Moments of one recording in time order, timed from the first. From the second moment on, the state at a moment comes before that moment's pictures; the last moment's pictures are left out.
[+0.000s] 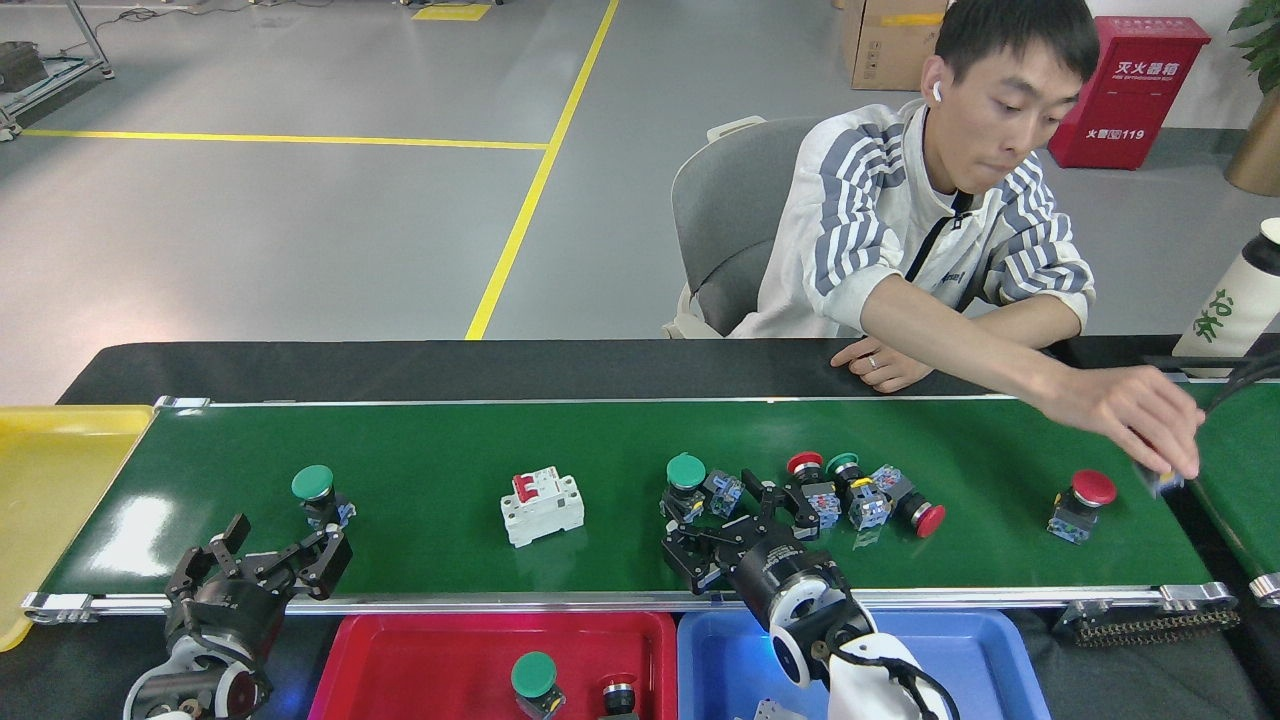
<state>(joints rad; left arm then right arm) -0.23 0.06 0.37 -1.25 -1.58 -0.30 -0.23 -0.42 0.12 0.40 -1.04 1.38 -0.08 0.12</state>
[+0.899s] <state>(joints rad) -0.24 0.15 0.31 -1.16 -1.49 -0.34 -0.16 -0.45 0.12 0.60 -1.13 1.34 -0.18 0.08</state>
